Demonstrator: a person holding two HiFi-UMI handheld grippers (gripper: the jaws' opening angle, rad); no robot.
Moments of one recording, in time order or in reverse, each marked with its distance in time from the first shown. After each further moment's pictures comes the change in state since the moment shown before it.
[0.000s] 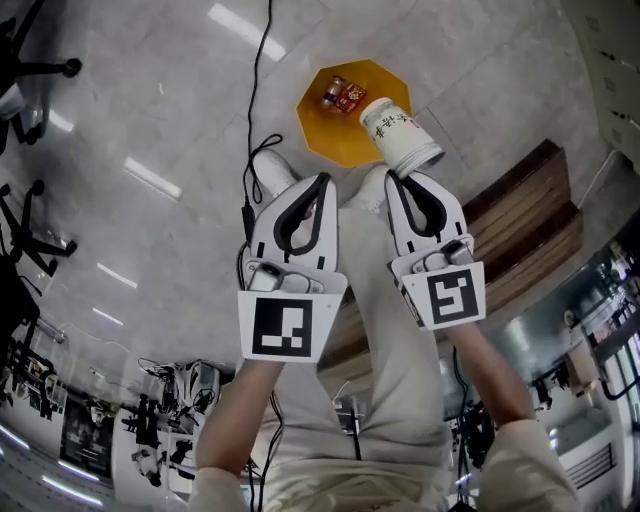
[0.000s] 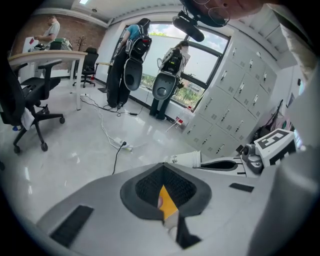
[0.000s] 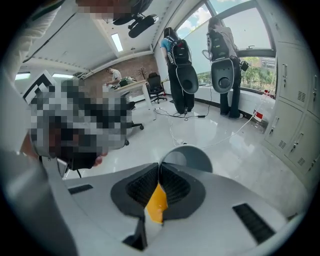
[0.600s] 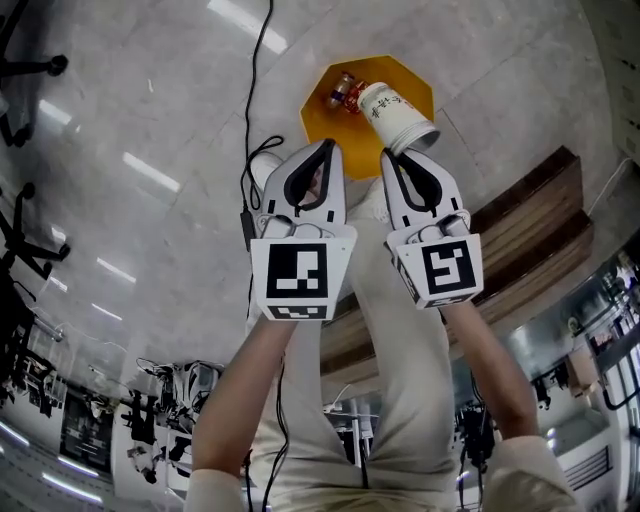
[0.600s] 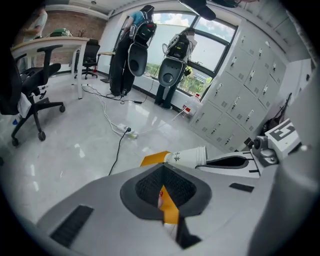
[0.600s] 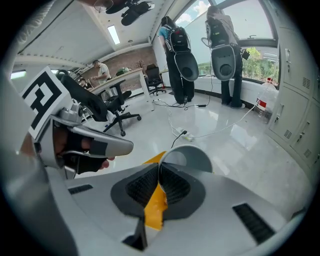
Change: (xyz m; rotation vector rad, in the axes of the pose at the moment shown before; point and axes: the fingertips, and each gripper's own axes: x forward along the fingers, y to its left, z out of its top) left arm 0.098 0.054 -0.067 0.010 0.046 0.045; right arm 0.087 -0.019 -0.072 0.005 0.064 0.000
